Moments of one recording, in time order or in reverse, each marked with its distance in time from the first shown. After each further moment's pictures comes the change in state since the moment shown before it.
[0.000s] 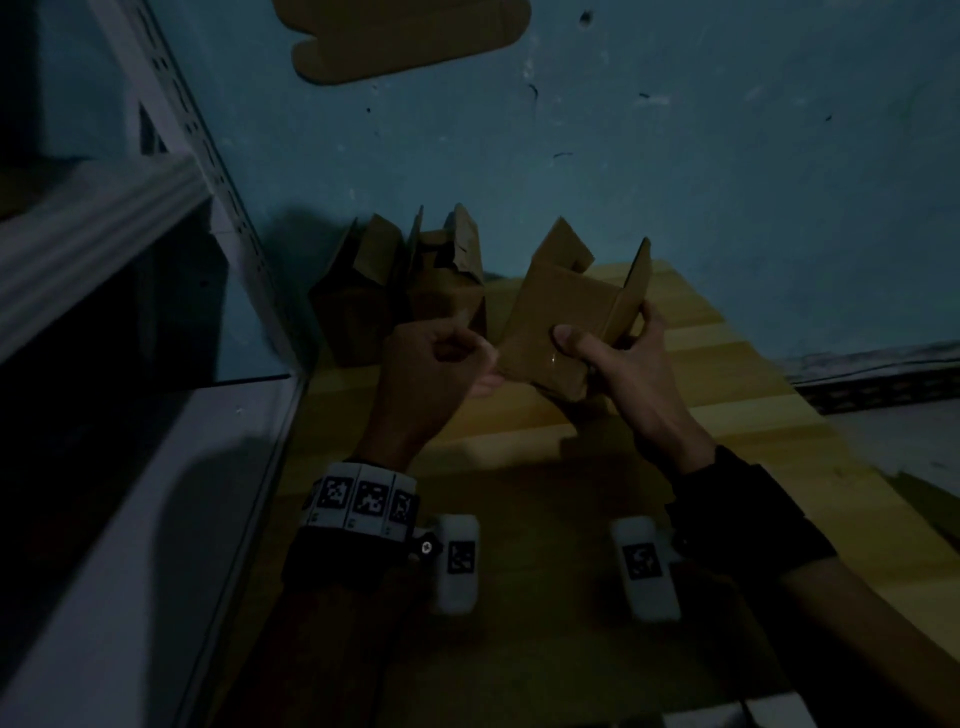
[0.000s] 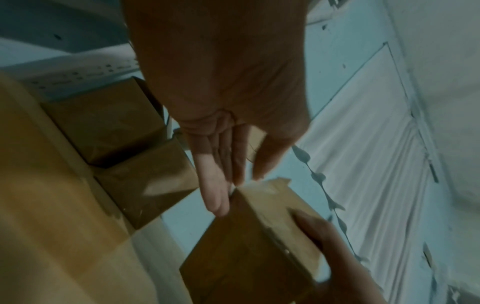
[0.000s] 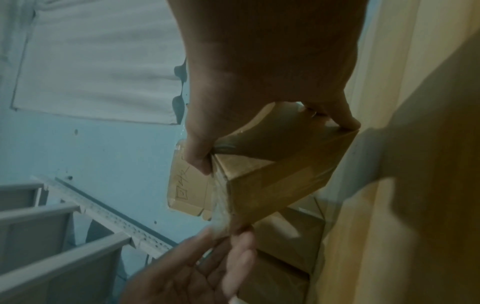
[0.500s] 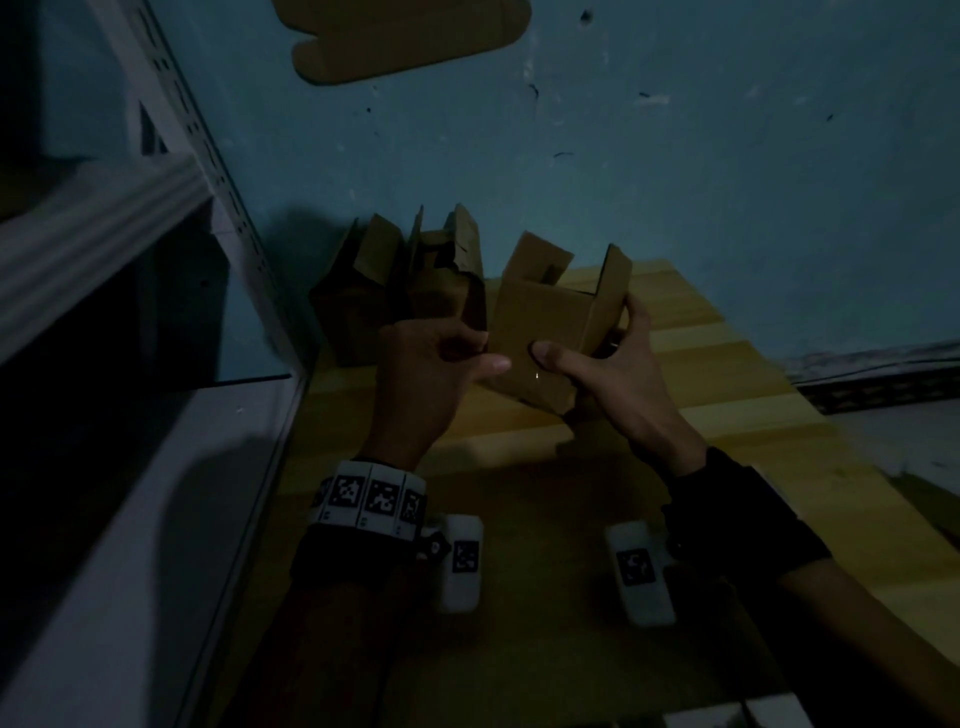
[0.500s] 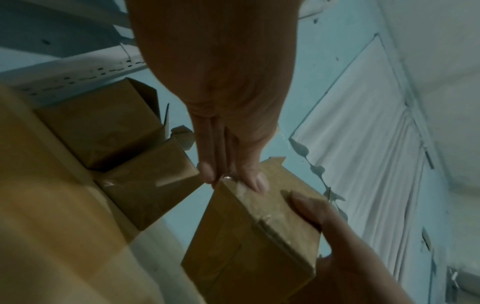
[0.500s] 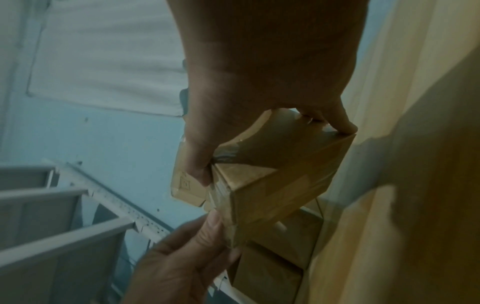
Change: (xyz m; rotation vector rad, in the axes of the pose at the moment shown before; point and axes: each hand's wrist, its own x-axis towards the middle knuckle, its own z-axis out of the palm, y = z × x) left_hand 0.000 -0.007 0.002 0.229 0.130 0.217; right_hand -0.006 -0.002 0.005 -0.097 -0.070 -0.066
